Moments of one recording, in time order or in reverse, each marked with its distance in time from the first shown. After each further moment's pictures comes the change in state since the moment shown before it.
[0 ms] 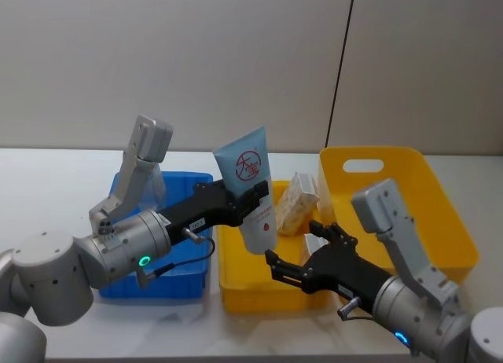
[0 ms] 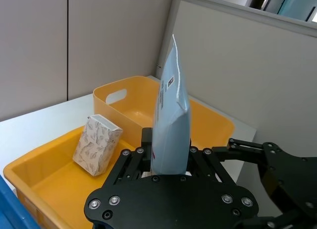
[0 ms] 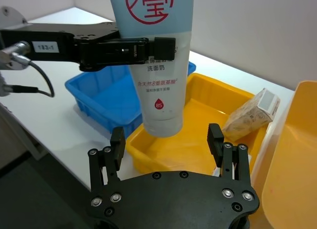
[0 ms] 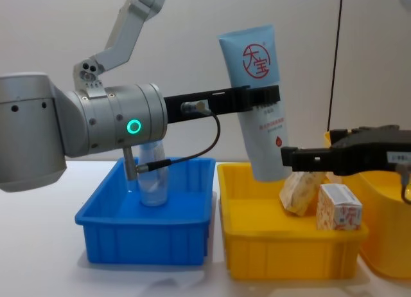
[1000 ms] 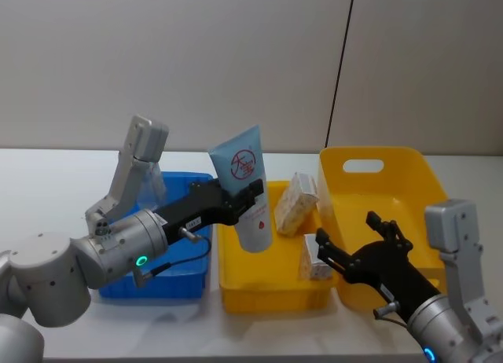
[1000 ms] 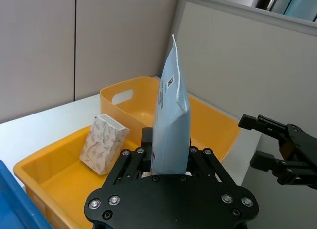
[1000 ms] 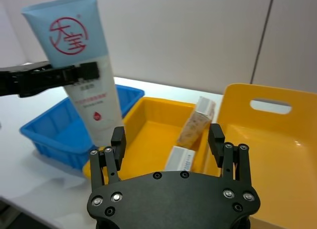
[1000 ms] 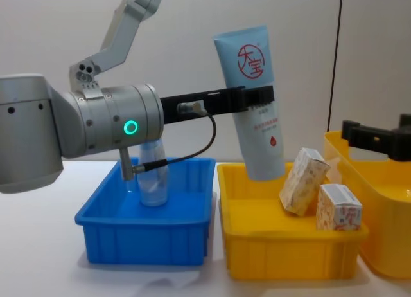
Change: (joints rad) left arm 0.005 0.002 -0.008 -0.002 0.007 -0.008 0.015; right arm -0.166 -0.077 0.132 -0.020 0.011 -0.231 -0.144
